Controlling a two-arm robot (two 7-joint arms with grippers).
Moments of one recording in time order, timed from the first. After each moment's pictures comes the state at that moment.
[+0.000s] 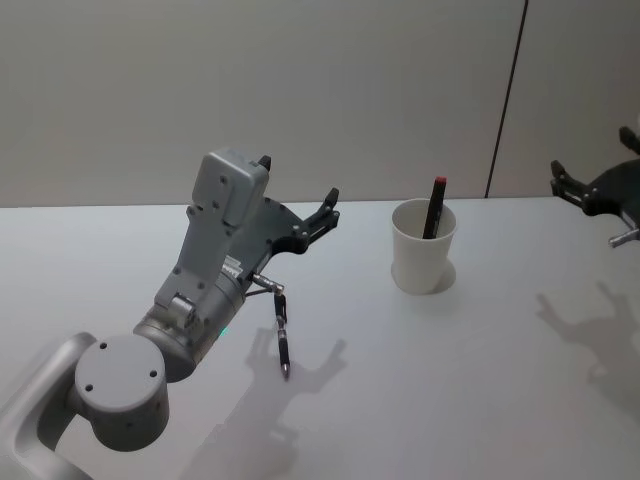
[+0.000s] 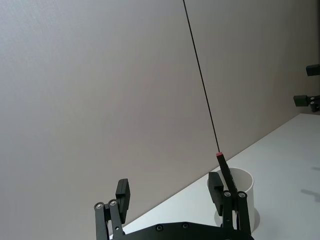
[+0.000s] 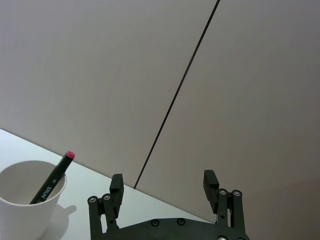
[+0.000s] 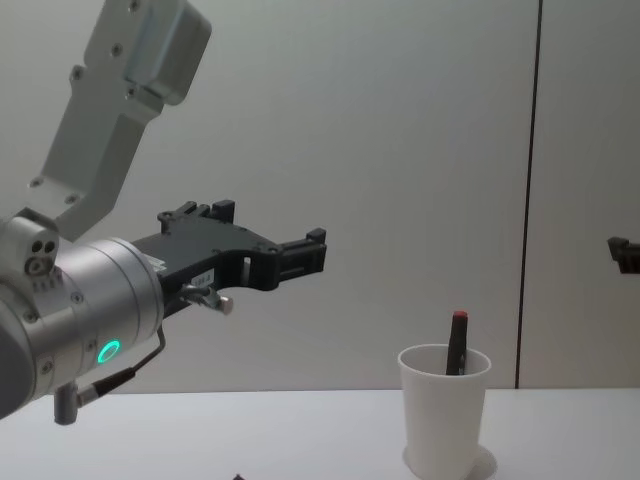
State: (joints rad) left arm -0.24 0.38 0.45 -1.63 -0.20 0.01 -0.01; right arm 0.26 0.22 -0.02 -1.49 -0.18 0.11 0.29
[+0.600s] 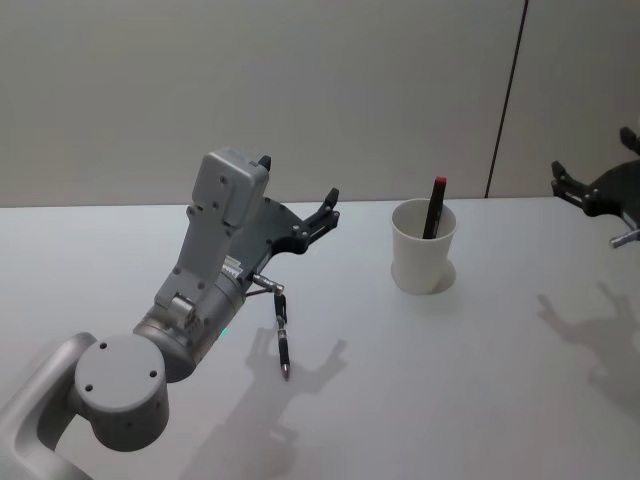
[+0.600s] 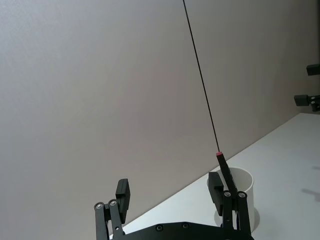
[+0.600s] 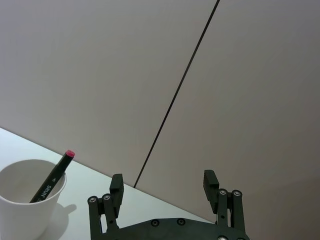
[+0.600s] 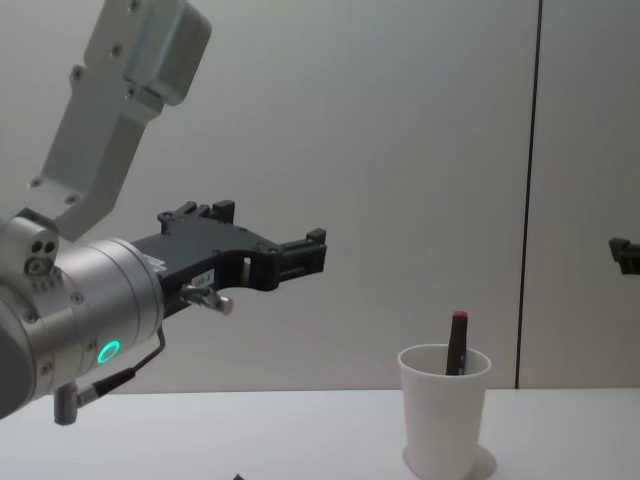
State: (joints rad) left arm -0.24 0.38 0.45 -1.63 -0.20 0.01 -0.01; right arm 0.26 0.22 -0.02 -1.49 -0.18 0.11 0.29
